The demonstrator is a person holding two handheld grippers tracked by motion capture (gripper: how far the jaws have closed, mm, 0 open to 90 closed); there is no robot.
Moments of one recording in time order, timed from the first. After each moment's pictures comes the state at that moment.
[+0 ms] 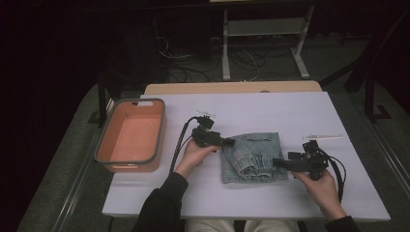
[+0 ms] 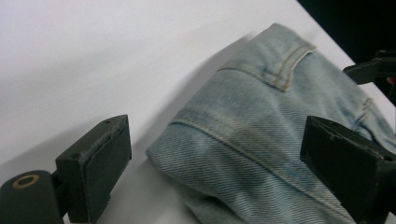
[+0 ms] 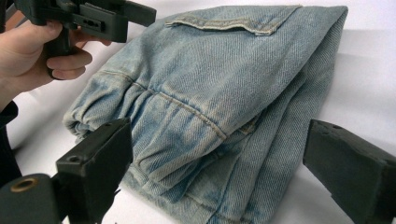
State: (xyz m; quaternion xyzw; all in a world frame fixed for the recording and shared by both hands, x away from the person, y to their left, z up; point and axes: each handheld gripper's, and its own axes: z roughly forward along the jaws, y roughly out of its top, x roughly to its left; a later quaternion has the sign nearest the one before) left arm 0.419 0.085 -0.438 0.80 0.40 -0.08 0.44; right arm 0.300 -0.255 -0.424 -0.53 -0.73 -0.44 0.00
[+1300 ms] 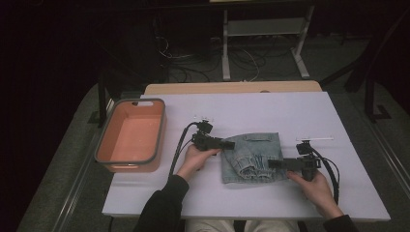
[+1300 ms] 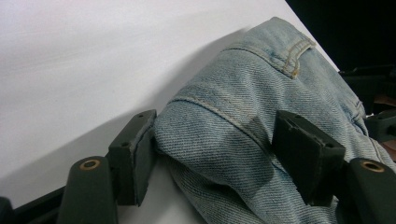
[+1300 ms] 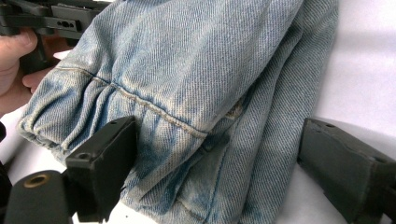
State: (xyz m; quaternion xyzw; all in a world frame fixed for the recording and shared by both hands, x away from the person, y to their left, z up) left arm 0.415 0.088 -0.458 0.78 0.41 -0.13 0.46; right arm 0.311 -0.247 -0.446 -0.59 -0.70 -0.40 0.06
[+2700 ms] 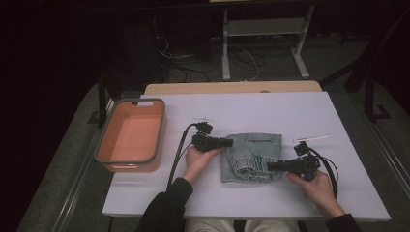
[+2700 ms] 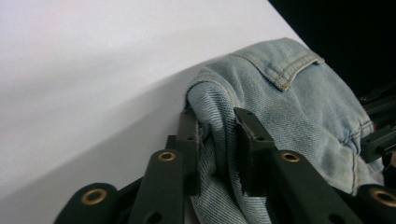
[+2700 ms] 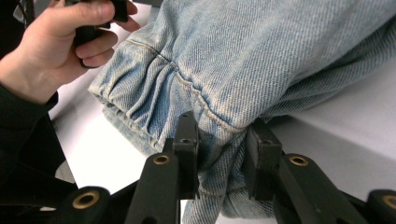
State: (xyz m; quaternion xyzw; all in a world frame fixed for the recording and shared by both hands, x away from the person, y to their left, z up) left arm 0.402 0.087 -0.447 0.76 0.41 -0.09 0.49; right arm 0.307 -0.243 -0.436 -0.51 -0.75 -0.42 0.10
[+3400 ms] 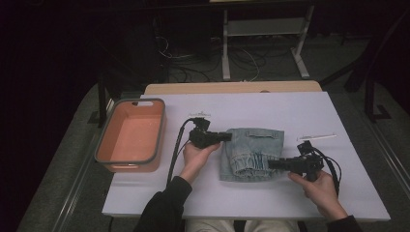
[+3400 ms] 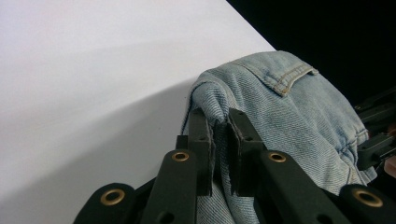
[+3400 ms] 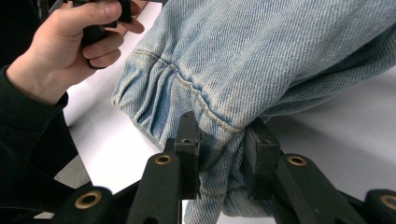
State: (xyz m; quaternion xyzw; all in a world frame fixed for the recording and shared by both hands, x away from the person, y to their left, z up) left arm 0.395 0.091 -0.418 0.76 0.39 -0.06 0.51; right arm 0.296 -0.241 -0.415 -0.49 -0.74 -0.45 0.08
